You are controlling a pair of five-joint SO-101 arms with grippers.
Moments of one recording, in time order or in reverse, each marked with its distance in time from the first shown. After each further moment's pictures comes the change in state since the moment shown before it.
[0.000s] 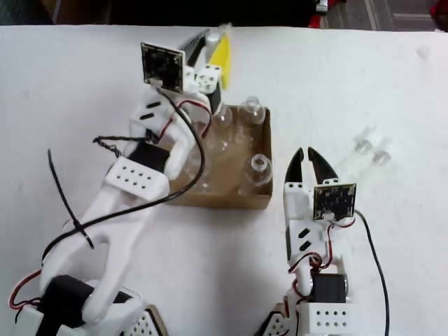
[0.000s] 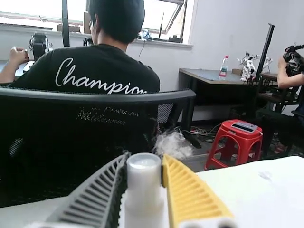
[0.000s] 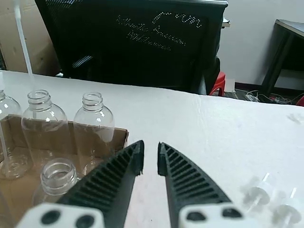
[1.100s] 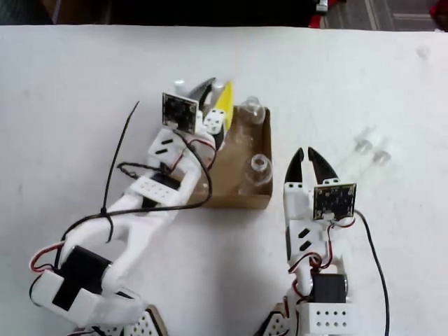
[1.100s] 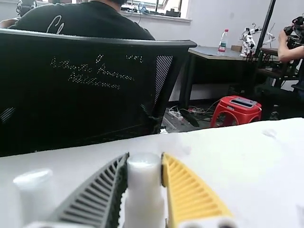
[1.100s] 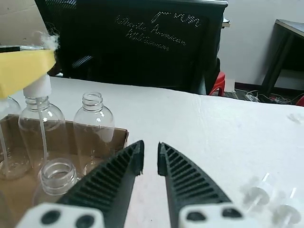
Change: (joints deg) left arm 1.2 13.2 18.7 -27.9 0.3; right arm 0.0 0.0 0.0 0.0 0.0
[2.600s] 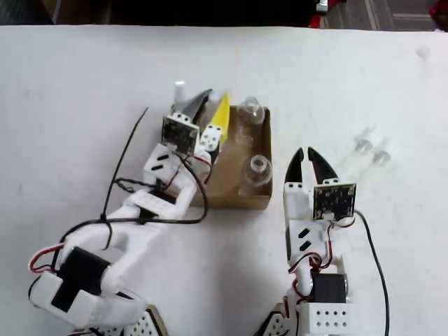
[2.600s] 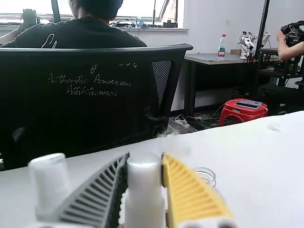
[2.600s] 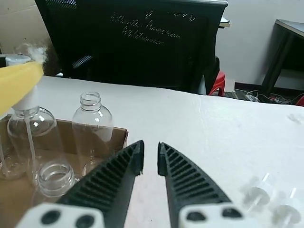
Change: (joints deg) left arm 0.2 0.6 9.1 -11.3 -5.5; right arm 0.0 0.0 0.0 0.0 0.0
